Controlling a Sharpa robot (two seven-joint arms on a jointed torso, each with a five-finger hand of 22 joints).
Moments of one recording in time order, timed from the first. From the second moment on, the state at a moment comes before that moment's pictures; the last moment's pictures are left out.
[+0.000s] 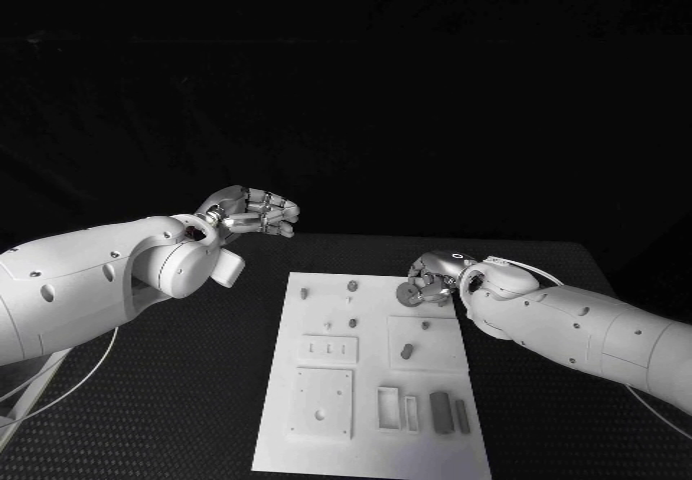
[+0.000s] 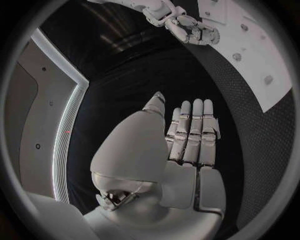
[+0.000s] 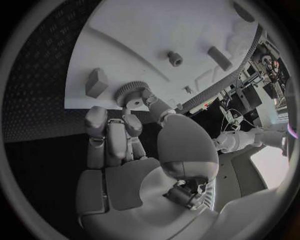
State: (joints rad) left arm 1.40 -0.85 -0.10 1.36 -0.27 -0.21 0.15; left_hand 1.54 -0.07 0.04 0.29 0.13 0.75 0.19 0.31 0.55 1.00 0.16 0.22 0.20 0.89 0.14 0.34 0.69 0.02 0.88 0.04 0.13 0.57; right arm 1.20 -0.52 -0.12 0.96 -1.48 -0.25 -0.01; right_hand 1.06 -0.07 0.48 -0.29 0.04 0.88 0.14 0.24 0.57 1.23 0.04 1.23 1.10 1.36 -0.07 1.43 1.19 0.14 1.23 -0.11 1.10 1.31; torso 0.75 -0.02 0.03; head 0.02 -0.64
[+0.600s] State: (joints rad) left arm 1.40 -0.86 -0.10 1.37 -0.27 -0.21 0.15; left_hand 1.54 -0.07 0.04 0.29 0.13 0.75 0.19 0.31 0.55 1.00 0.16 0.22 0.20 0.89 0.14 0.34 0.69 0.02 0.88 0.04 0.13 0.57; right arm 1.19 -0.50 -0.12 0.93 -1.50 -0.27 -0.02; right_hand 1.06 -0.07 0.48 -0.29 0.04 0.89 0.14 0.25 0.58 1.23 0.03 1.23 1.10 1.36 -0.08 1.43 1.18 0.14 1.22 -0.11 1.10 1.31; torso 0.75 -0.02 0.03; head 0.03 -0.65
